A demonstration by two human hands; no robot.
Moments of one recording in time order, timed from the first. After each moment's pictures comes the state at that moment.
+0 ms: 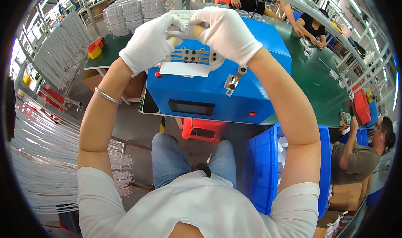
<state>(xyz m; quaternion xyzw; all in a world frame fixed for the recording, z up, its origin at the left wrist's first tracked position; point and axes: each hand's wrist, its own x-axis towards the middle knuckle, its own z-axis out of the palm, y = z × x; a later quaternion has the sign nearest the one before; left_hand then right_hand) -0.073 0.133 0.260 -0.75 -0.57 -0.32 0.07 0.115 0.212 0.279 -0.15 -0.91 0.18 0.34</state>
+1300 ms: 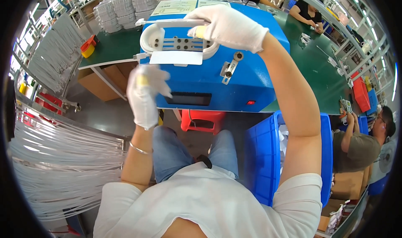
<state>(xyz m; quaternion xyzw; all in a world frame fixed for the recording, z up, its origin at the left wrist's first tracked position) -0.026 0.074 0.143 -0.38 -0.41 -0.77 -0.30 0.132 0.218 0.278 -0.18 -0.93 0.25 0.22</state>
